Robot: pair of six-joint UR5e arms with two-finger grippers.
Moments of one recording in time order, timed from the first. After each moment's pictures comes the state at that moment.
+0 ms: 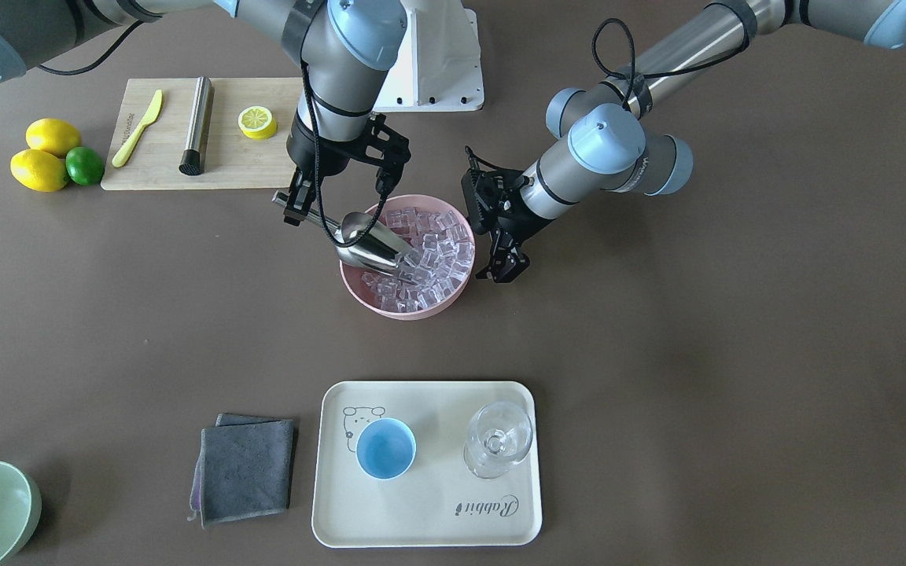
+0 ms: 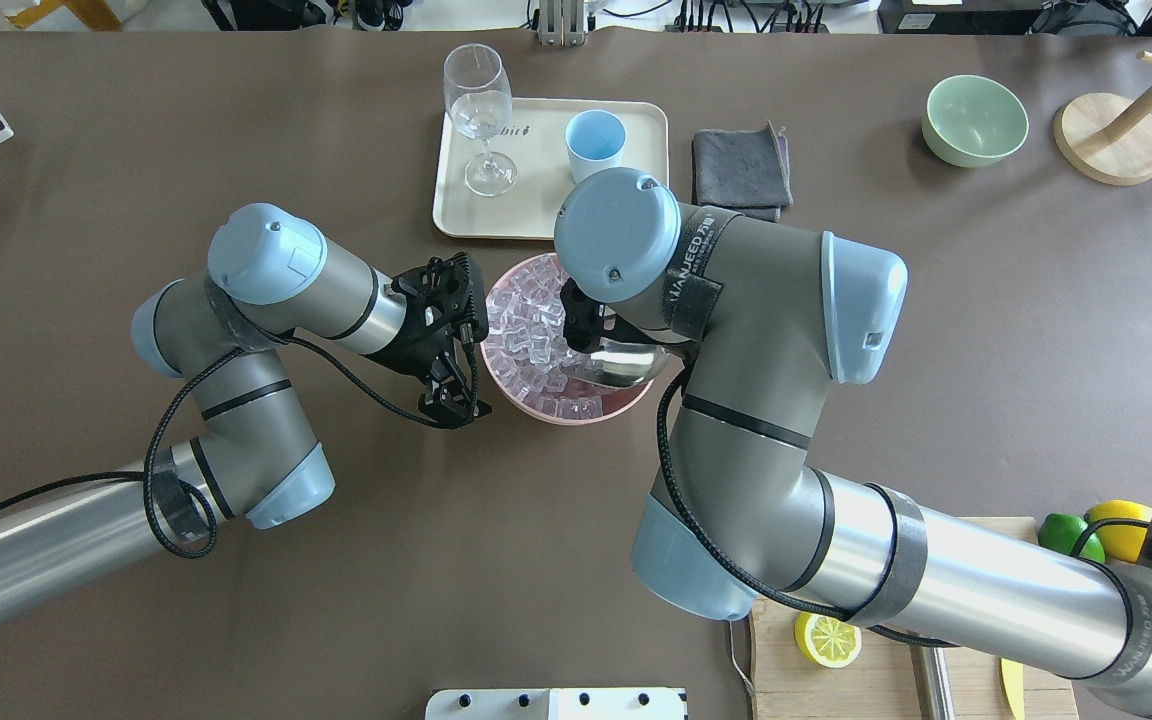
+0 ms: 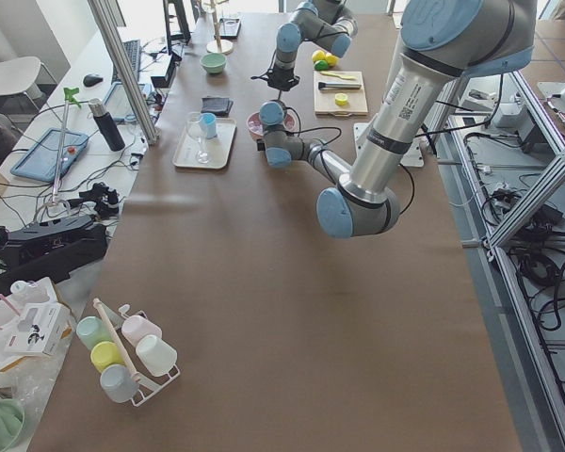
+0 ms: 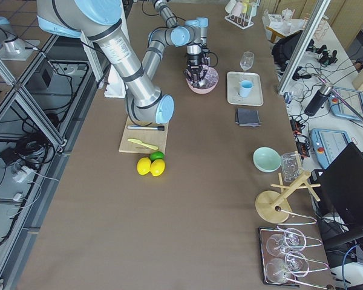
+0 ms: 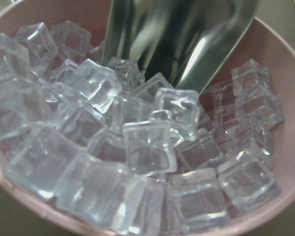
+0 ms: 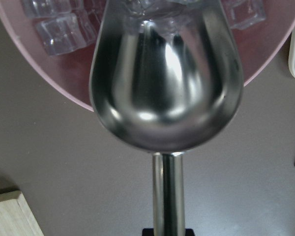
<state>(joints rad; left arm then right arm) -0.60 -2.15 -1.43 -2.33 -2.14 0.02 0.51 -0.77 1.79 -2.22 1.63 -0.26</state>
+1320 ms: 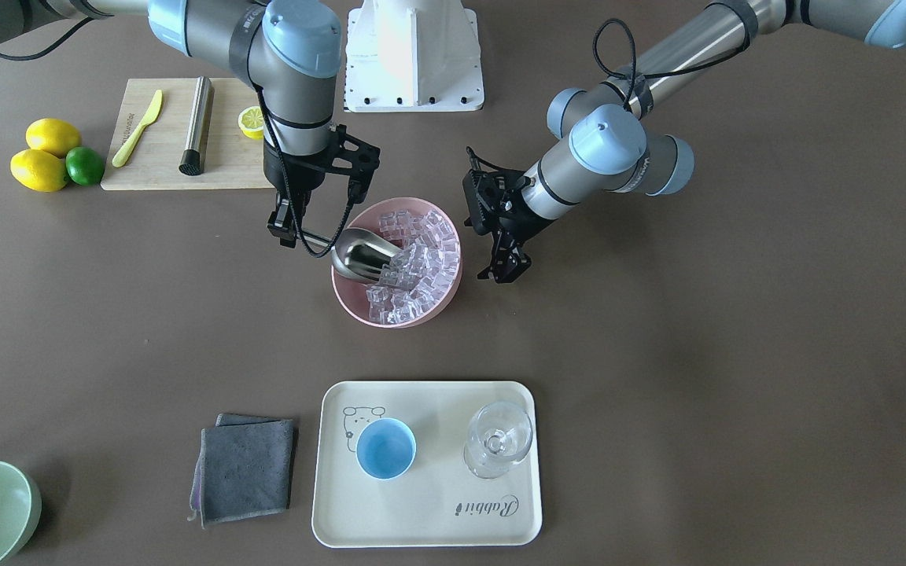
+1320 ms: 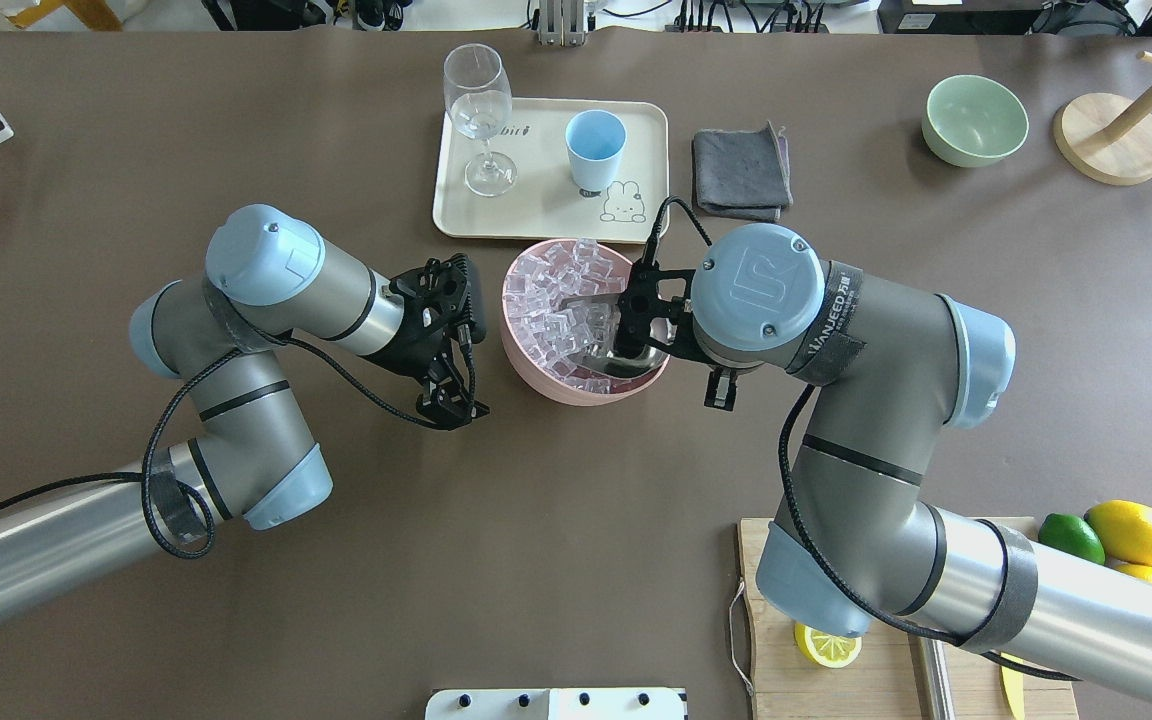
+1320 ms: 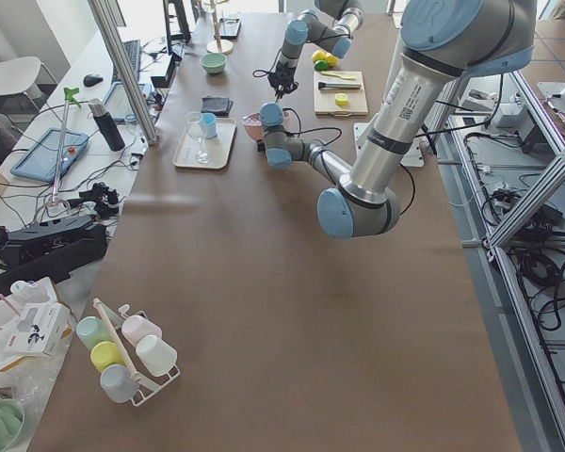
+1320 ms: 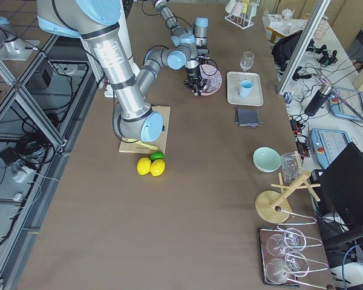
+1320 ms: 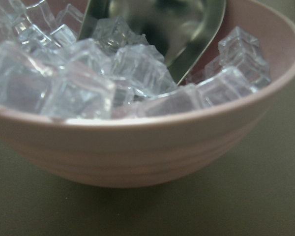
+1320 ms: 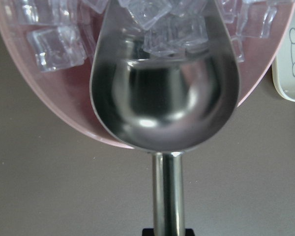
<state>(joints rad) -0.60 -2.15 -1.43 -2.33 -2.14 0.02 0.52 -1.00 1.86 -1.79 1.64 -0.15</state>
